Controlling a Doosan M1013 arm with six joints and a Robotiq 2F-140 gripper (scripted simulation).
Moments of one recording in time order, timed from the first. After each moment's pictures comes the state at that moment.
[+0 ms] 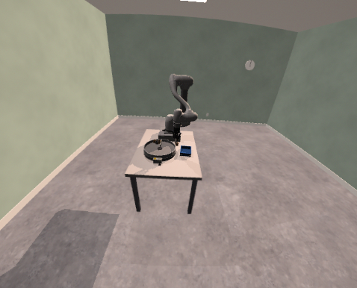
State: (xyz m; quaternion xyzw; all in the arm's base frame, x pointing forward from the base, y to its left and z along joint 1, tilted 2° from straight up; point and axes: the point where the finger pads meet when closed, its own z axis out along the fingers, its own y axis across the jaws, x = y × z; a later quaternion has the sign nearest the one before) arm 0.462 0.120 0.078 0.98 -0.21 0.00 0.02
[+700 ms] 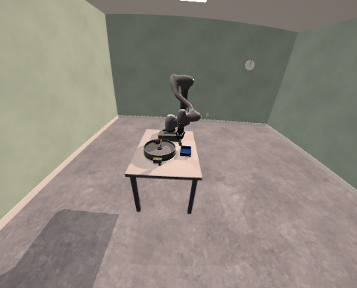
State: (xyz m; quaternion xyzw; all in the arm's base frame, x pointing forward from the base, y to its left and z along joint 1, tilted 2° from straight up) arm 0.462 0.165 0.076 0.99 0.12 0.00 0.02
